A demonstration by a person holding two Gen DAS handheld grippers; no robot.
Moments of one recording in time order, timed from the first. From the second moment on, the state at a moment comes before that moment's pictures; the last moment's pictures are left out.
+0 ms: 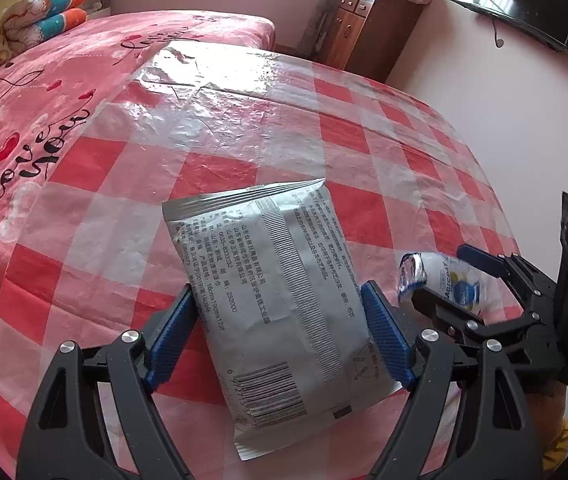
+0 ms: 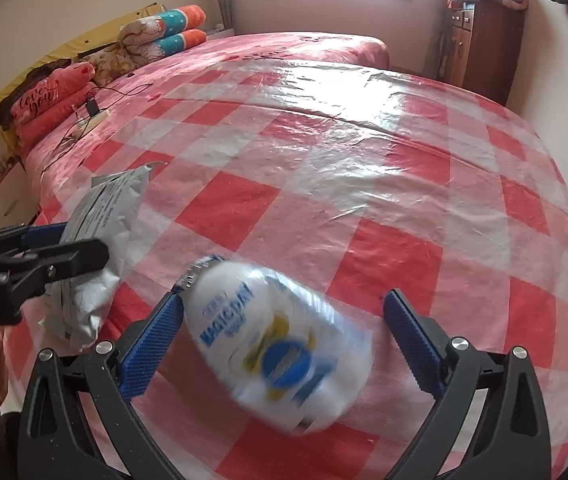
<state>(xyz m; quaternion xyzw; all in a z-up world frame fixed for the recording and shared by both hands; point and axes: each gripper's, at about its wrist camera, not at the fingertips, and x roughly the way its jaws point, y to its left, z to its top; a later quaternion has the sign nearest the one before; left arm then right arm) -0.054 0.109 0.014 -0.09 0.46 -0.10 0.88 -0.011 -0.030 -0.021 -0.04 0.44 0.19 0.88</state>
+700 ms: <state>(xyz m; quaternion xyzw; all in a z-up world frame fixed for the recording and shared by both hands) -0.073 0.127 0.009 -0.09 0.46 -0.12 0.88 -0.027 -0.002 -0.022 -0.12 0.43 0.19 0.88</state>
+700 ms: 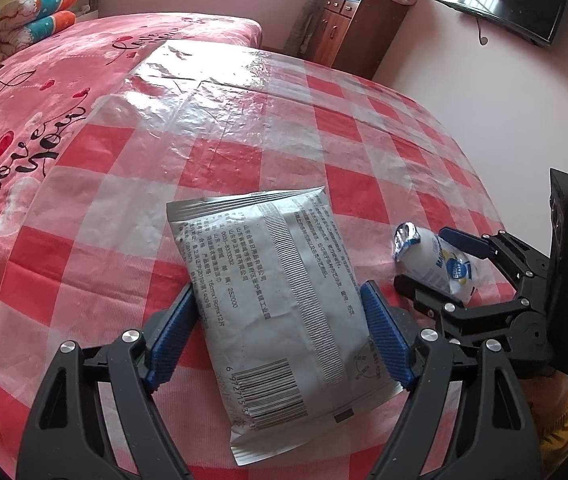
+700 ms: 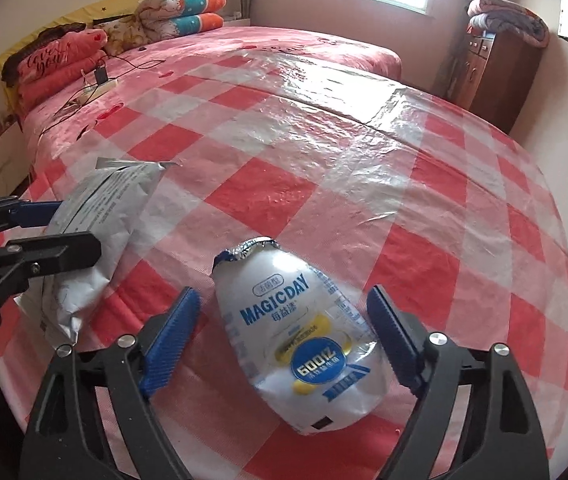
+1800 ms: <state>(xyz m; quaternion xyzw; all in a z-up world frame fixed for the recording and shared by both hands) -0.113 0.151 0.023 -0.07 0.43 -0.11 0.89 -0.053 -0.003 -0.011 -0.05 0.42 0.17 0.89</state>
